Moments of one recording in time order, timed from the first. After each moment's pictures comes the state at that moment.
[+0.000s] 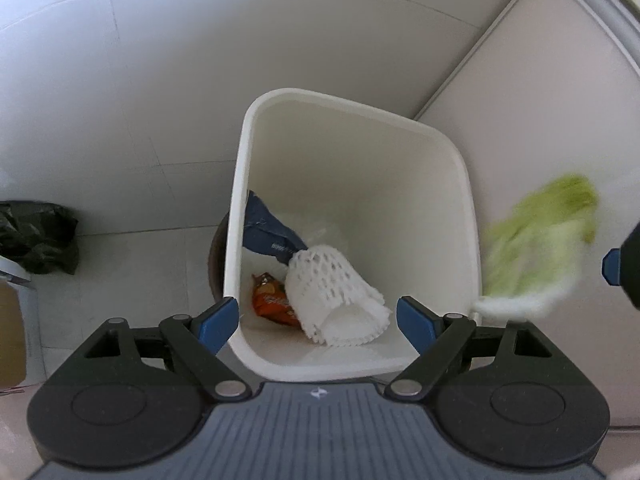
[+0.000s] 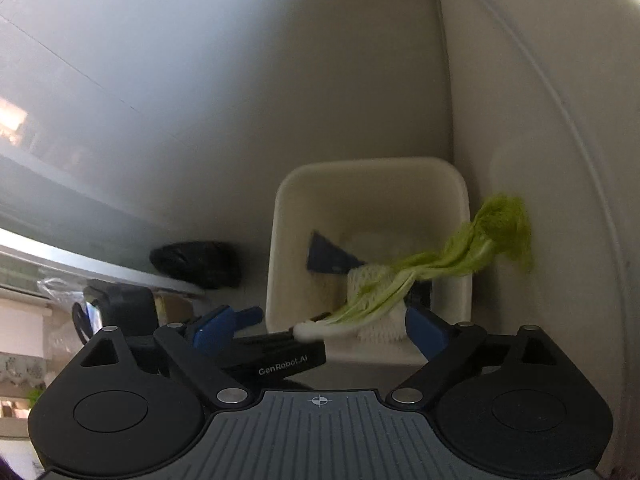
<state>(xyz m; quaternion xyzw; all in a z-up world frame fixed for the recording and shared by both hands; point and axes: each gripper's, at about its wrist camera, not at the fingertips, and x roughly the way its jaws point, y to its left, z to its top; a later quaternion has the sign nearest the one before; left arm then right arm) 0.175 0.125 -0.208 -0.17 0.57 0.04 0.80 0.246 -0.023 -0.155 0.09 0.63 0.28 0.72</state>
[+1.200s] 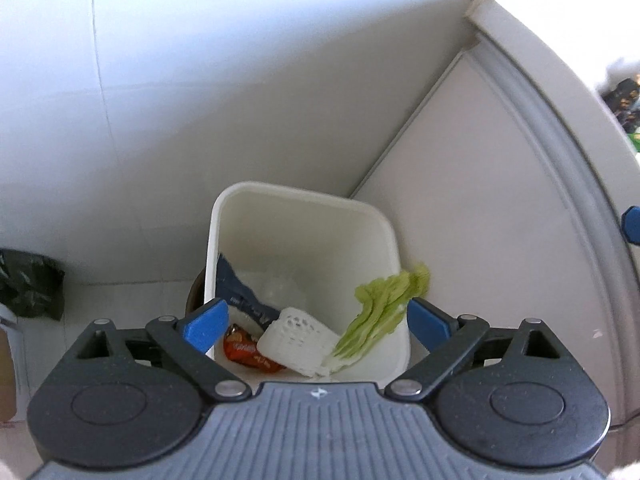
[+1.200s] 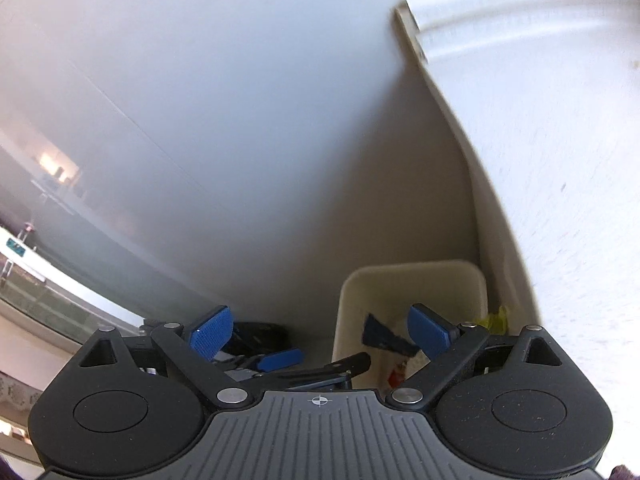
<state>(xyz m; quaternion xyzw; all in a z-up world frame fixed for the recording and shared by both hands) 0.165 0.123 -0.119 -0.18 0.49 0.00 0.85 0.219 -0.069 -0.053 0.15 0.49 0.32 0.79</state>
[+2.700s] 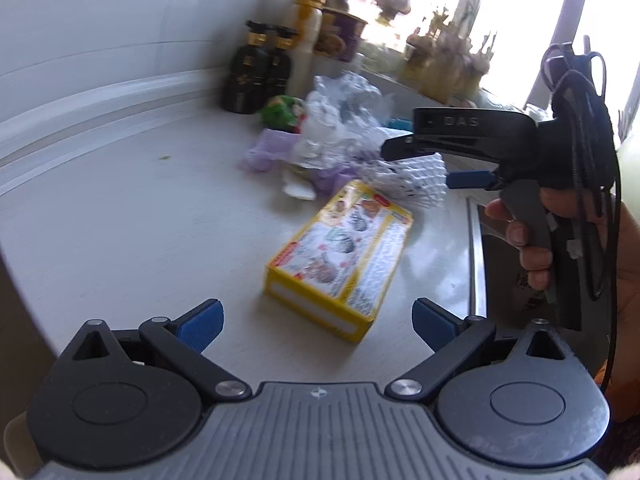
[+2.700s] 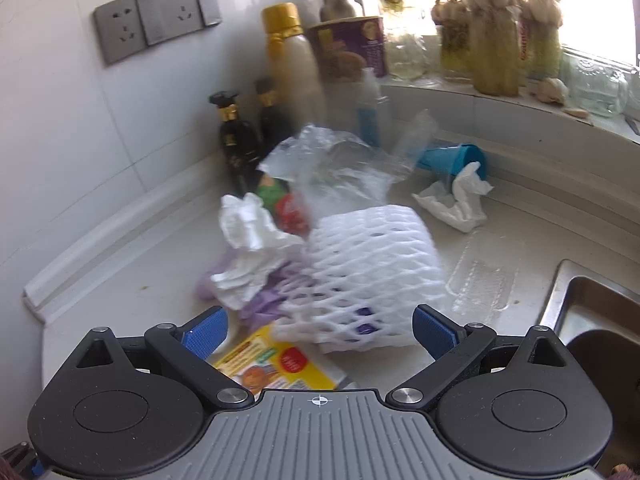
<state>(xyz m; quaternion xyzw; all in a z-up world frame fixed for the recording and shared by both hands) 0.196 -0.117 0.014 0.00 0.36 -0.36 0.86 0.222 -0.385 -0.016 0.18 0.35 -0.10 0.91</state>
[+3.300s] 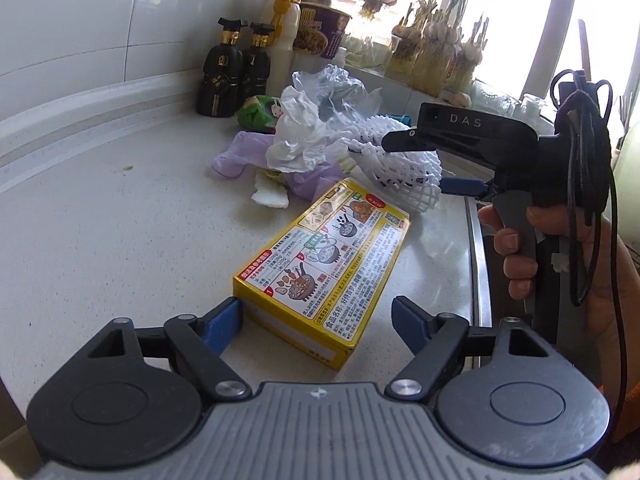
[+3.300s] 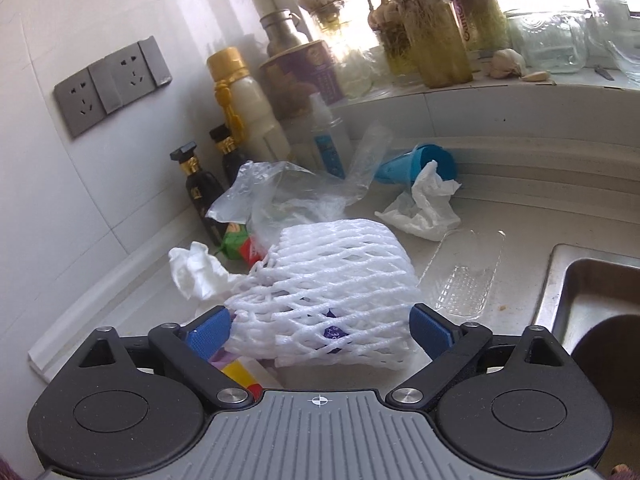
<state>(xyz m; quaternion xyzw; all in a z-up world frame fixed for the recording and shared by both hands) 0.196 -0.144 0.004 0.01 0.34 -0.36 0.87 0.212 -0.430 -0.049 0.26 0.28 -0.11 0.92</state>
